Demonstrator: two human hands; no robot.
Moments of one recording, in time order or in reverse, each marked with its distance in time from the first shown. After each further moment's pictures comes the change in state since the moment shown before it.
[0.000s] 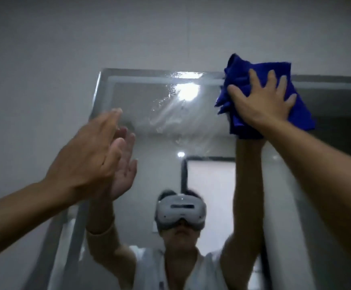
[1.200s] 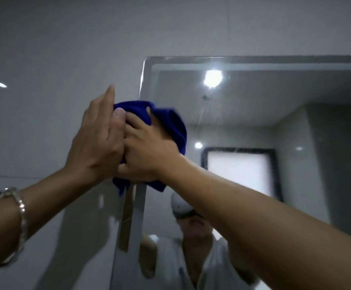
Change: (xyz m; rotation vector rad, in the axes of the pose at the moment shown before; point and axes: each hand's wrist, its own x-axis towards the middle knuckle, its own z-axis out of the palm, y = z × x) left_hand -0.017 -0.053 -0.034 -0.178 0.136 -0.116; right_hand -0.162 -0.205 0.082 -0.108 -0.171 -1.111
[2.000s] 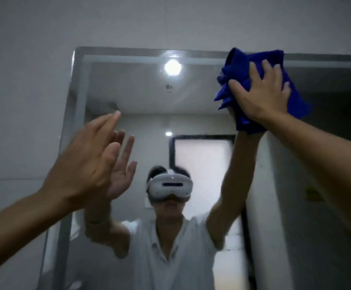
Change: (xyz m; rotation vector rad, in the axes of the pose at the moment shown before) left_hand -0.032 0.082 0.053 0.025 -0.207 0.192; right_hand -0.191 0.254 -0.059 0.032 0.182 1.010
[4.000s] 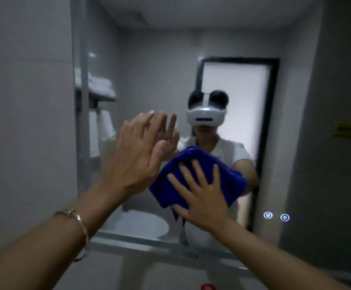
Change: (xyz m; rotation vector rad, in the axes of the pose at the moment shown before) left_hand -0.168 0.187 -0.001 0.102 -0.358 -0.263; right_hand -0.422 0.044 0.011 0.001 -0.391 -0.774
